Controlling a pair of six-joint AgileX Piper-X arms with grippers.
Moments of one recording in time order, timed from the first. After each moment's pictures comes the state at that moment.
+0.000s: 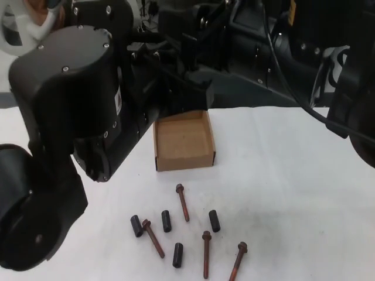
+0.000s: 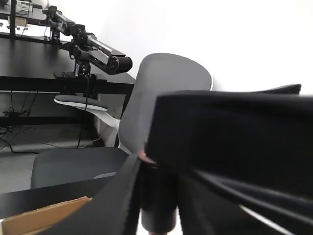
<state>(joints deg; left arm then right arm) -42.5 64.9 -39.8 -20.2 -12.0 -11.6 41.4 74.1 -57.0 -9.5 -5.7 13.2</state>
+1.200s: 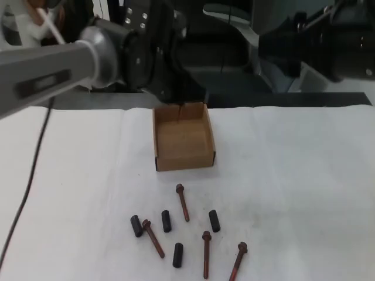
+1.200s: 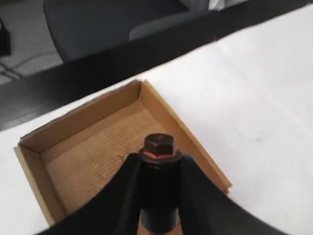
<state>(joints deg) -27.6 107.0 -82.7 22.6 5.2 -0.4 26.7 61.4 -59.7 29.1 -4.1 11.2</state>
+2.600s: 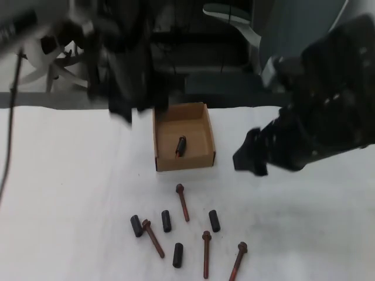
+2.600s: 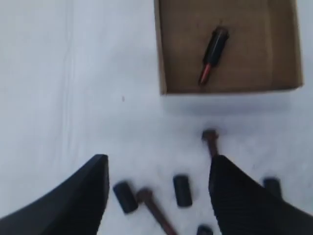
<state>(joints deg) -29.9 98.9 -86.9 64.6 -8.1 -29.5 26.7 75.9 -55.2 36.7 -10.2 9.3</state>
